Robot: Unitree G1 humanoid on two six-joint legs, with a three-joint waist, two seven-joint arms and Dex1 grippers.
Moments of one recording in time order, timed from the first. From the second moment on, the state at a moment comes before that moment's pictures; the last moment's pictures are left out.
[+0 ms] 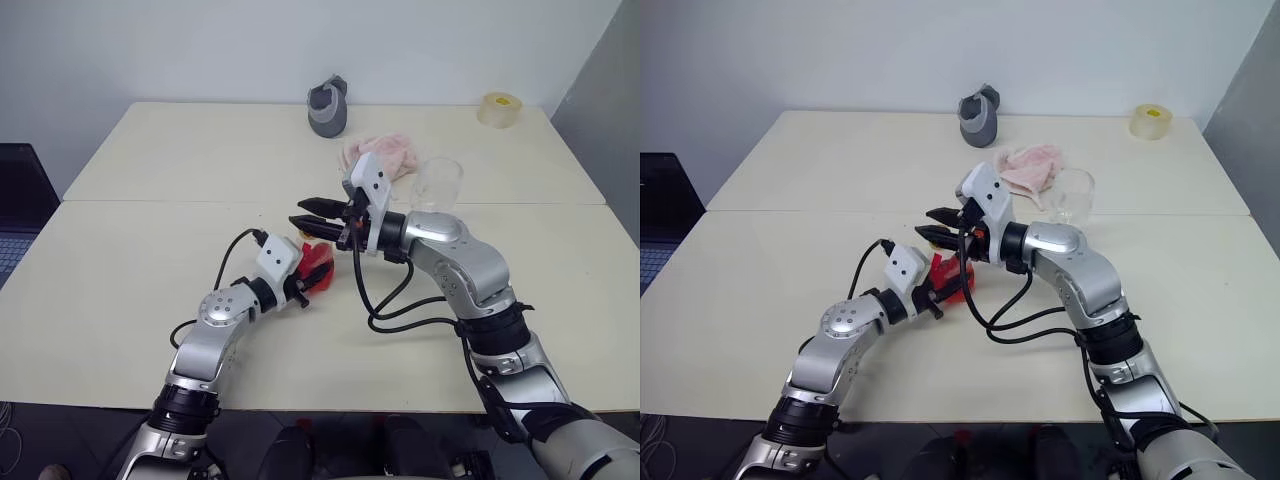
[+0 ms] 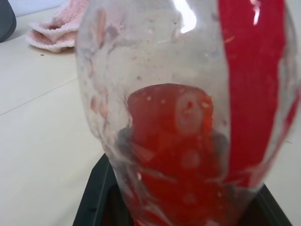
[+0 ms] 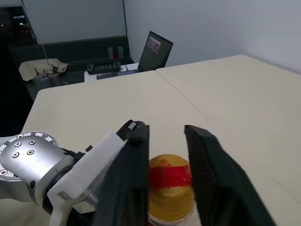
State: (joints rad) left arm -0.29 0.37 -0.12 -0.07 -0.18 0.28 -0.62; right arm -0.76 -0.19 0.23 -0.09 0.35 0.62 0.73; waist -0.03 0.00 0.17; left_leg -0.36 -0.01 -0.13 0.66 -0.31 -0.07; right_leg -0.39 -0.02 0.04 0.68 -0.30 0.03
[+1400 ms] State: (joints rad) left arm -0.30 0.37 -0.11 -0.09 -0.19 0.30 -0.62; right arm -0.76 -0.19 0.24 -0.04 0.32 0.57 0.76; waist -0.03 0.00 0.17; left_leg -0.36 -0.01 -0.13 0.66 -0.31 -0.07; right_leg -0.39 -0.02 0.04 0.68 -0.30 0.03
